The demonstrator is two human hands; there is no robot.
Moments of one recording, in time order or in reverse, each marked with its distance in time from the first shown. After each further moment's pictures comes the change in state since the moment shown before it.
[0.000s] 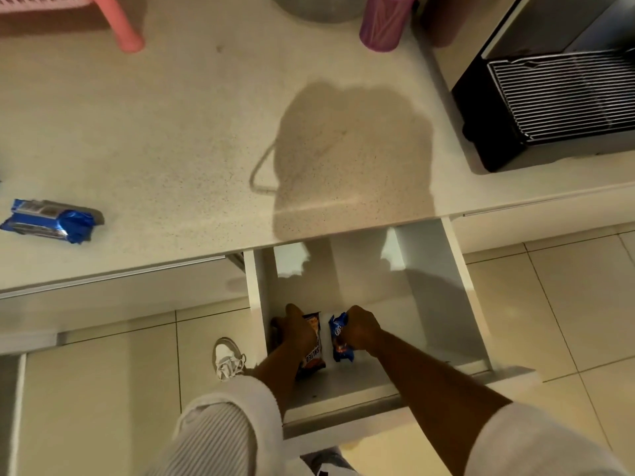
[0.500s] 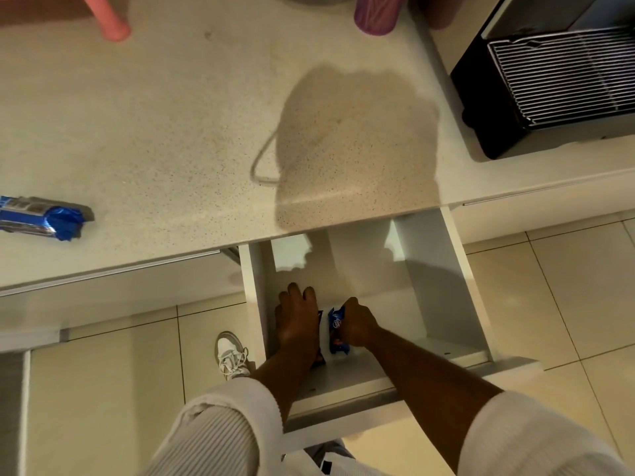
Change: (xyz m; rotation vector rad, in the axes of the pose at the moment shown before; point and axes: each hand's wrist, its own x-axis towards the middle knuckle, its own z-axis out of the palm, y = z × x) left_hand -0.007 -0.001 0.000 0.869 0.222 0.536; right_hand 0.005 0.004 0.010 0.035 0.029 -0.044
